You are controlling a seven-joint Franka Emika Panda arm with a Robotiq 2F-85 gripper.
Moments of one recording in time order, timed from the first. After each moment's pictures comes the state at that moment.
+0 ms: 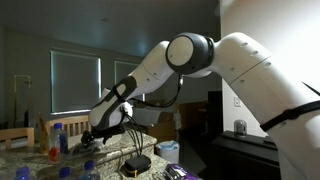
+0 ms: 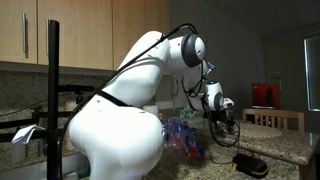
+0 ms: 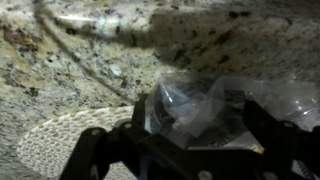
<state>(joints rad) 0.21 0.59 -0.01 -1.67 -0.04 2.78 0.20</state>
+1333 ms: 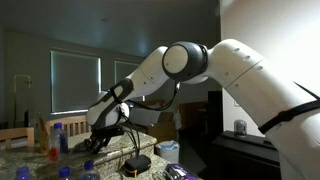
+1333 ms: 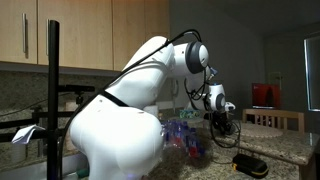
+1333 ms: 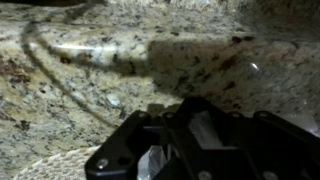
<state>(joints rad) 0.18 0.66 0.03 -1.55 -0.02 2.60 0.20</state>
